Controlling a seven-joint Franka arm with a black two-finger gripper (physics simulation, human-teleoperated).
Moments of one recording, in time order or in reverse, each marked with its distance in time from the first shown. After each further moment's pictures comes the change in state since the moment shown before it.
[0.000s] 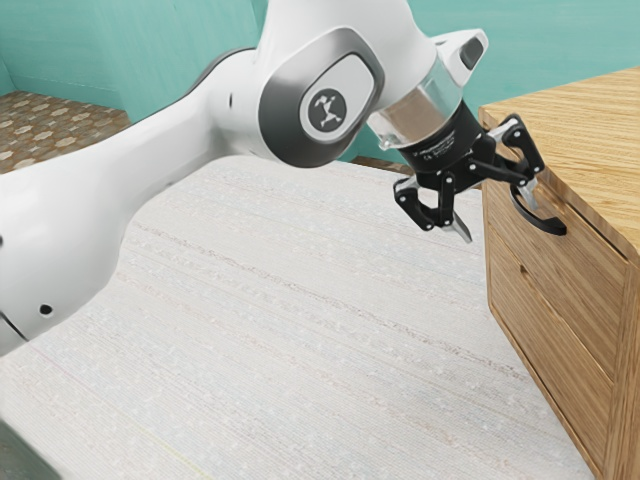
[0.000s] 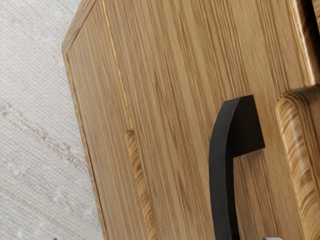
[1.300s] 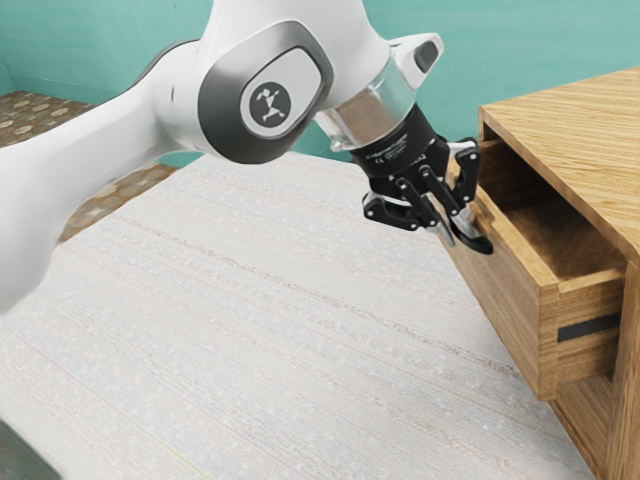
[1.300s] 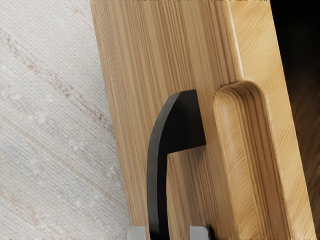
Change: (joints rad) arm 0.008 -0.147 0.010 -0.151 0.021 -0.051 -0.026
